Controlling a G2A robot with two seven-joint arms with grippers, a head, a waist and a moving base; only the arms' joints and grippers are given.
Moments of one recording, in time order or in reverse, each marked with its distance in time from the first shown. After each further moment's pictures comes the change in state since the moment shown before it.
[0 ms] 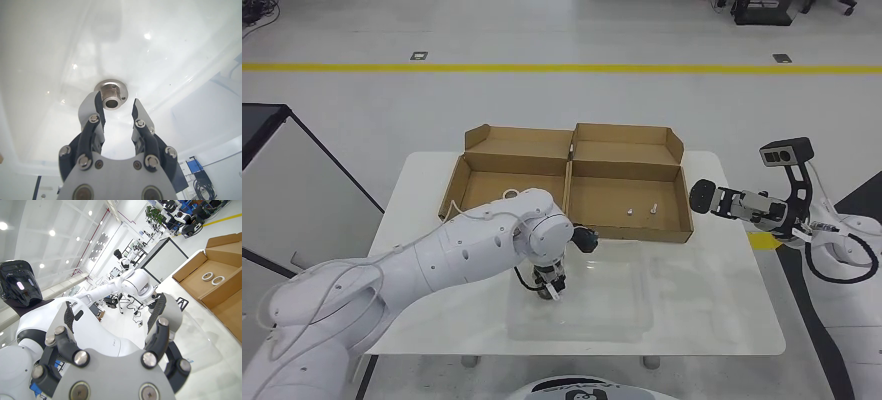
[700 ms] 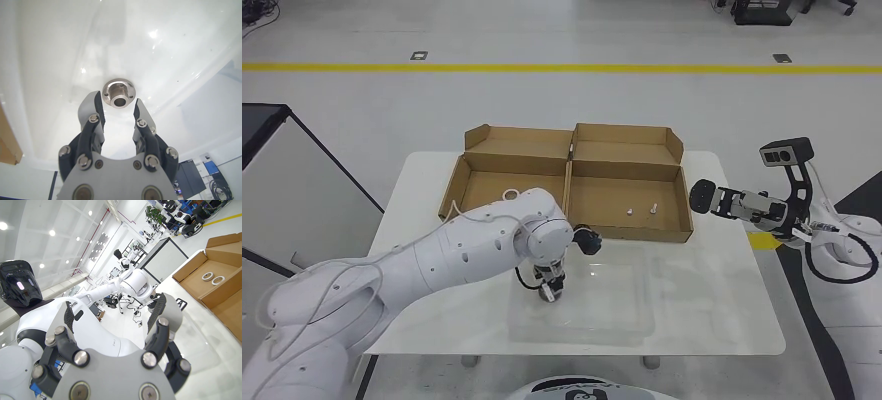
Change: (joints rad) left arm -0.005 0.009 0.000 -0.033 0.067 -0.099 0.000; right arm 0.000 0.000 0.000 0.000 0.000 0.000 0.000
